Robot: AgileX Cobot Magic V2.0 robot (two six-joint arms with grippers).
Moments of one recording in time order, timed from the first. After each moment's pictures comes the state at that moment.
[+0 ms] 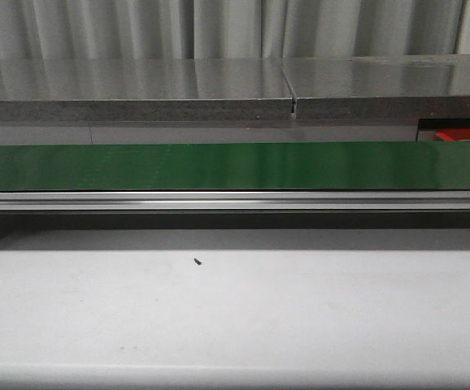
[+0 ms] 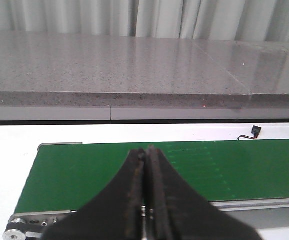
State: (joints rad) left arm 0.05 0.50 -0.42 -1.18 0.29 1.09; right arm 0.03 -0.01 0.03 -0.04 0.18 0.02
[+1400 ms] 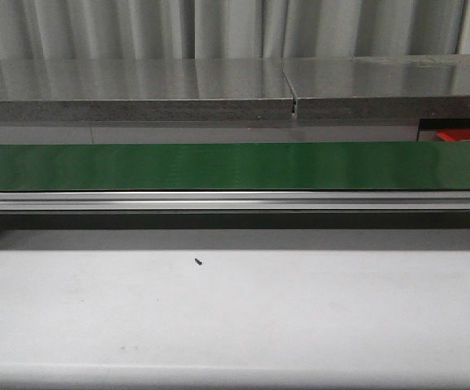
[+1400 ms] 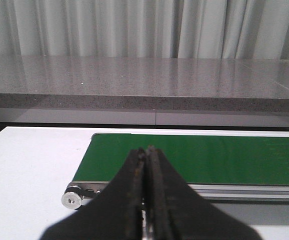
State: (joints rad) left arm -0.05 0.12 -0.05 0.05 -0.02 -0.09; right arm 0.03 -0.01 0.03 -0.04 0.18 0.02
